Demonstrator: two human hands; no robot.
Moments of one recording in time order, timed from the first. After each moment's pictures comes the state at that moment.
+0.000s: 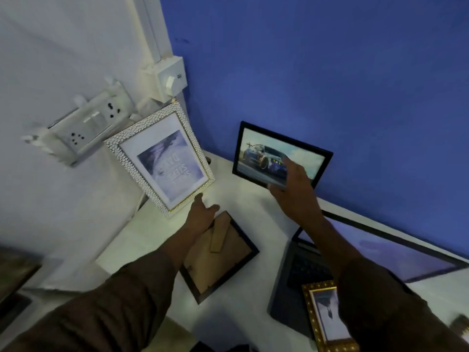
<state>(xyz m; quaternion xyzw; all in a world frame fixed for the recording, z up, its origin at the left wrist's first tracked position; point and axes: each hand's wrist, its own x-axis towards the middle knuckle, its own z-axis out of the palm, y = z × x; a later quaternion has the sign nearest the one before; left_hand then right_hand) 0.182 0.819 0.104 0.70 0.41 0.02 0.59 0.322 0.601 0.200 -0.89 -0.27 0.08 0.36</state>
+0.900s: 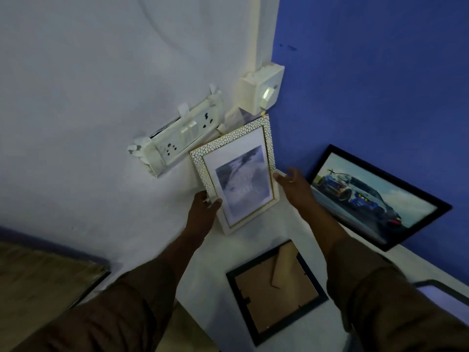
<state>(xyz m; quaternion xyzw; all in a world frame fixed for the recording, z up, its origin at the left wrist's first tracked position) 0.118 1.000 0.109 0.65 0.49 0.16 0.56 0.333 0.858 0.154 -0.82 -0.14 0.30 0.47</state>
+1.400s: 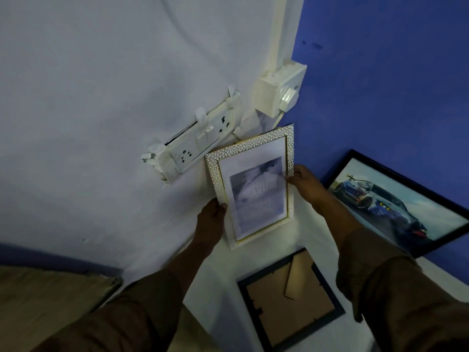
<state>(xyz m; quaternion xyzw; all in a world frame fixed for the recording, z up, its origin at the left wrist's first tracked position) 0.108 1.016 0.097 0.70 0.45 0.16 0.53 0.361 0.893 0.148 -0.78 -0.19 0.37 0.46</state>
